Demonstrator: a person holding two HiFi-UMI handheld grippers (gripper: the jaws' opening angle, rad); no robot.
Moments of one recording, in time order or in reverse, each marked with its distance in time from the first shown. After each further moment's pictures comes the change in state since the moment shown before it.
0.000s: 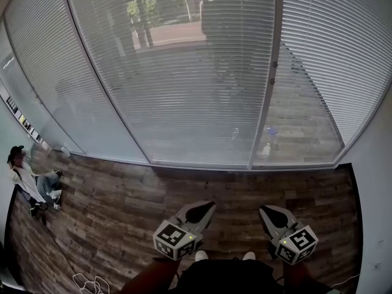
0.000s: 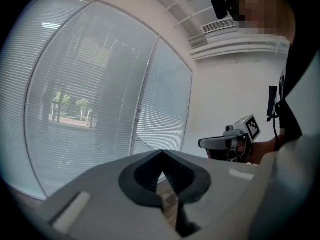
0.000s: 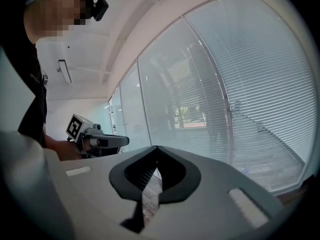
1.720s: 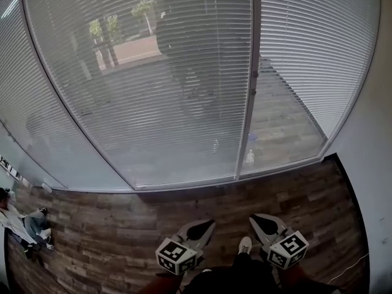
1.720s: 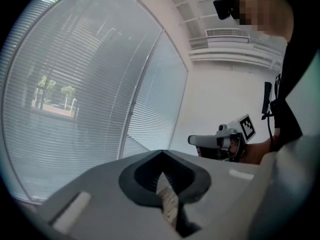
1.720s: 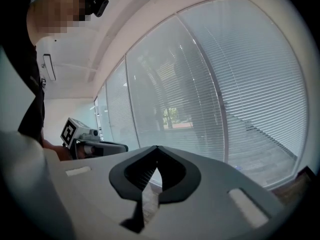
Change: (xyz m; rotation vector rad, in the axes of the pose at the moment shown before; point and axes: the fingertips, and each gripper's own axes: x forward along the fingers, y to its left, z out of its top) left arm 0.031 0.070 -0.021 -0.062 0.041 -0.191; right arm 0.090 -0.014 -0.013 0.038 -0.005 -0.150
